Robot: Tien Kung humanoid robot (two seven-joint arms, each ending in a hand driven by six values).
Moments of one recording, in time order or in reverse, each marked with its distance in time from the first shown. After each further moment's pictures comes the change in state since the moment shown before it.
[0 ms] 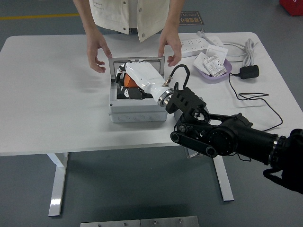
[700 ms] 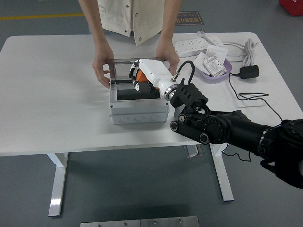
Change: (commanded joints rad) left arm -0.022 0.006 0.037 0.000 -0.009 -0.002 -0.002; right arm 0.074 0.051 -0.169 -0.234 0.317 -0.052 0.064
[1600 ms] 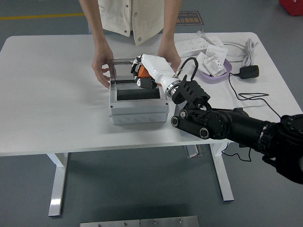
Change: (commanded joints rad) left arm -0.004 0.003 -0.002 0.000 0.014 0.000 0.007; right arm 0.027 0.000 -0.043 0.018 0.084 -0.029 0.050
